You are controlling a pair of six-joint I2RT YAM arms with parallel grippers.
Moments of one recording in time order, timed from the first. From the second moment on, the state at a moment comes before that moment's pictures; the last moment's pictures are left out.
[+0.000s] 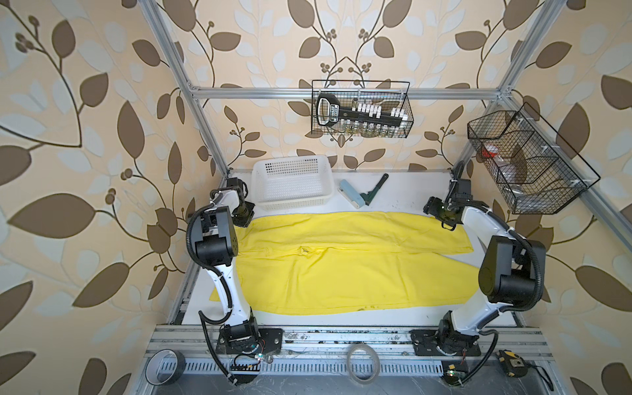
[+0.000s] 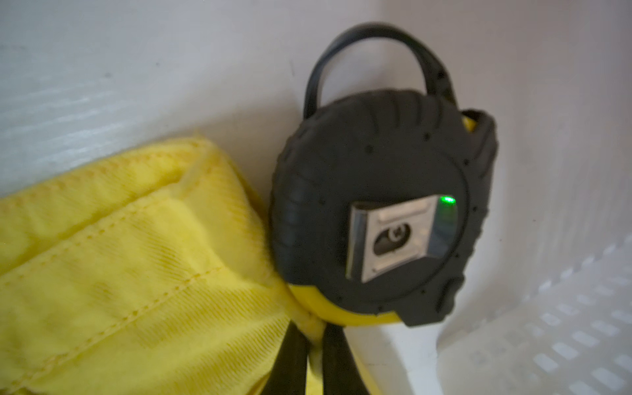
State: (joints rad) left arm 0.24 2.08 1.53 -0.73 0.03 -1.09; right arm -0.19 1.69 1.20 -0.46 -0.05 0.38
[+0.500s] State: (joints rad) left arm 0.24 1.85 1.39 -0.74 0.03 -1.04; right arm -0.16 1.87 1.38 -0.46 -0.02 0.45
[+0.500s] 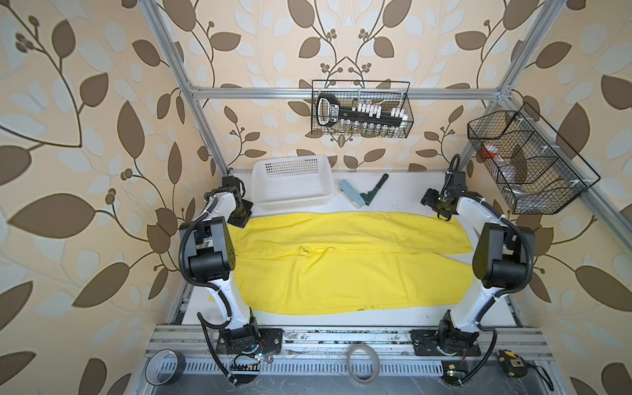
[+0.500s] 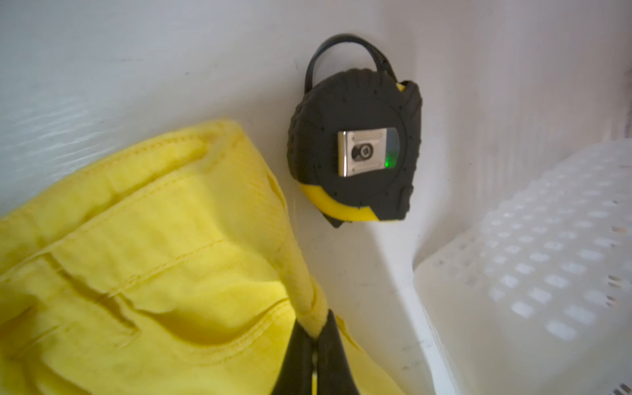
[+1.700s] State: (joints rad) left arm 0.24 1.49 1.17 -0.77 0.06 -0.91; right arm -0.06 2.15 1.60 -0.65 0.26 0.65
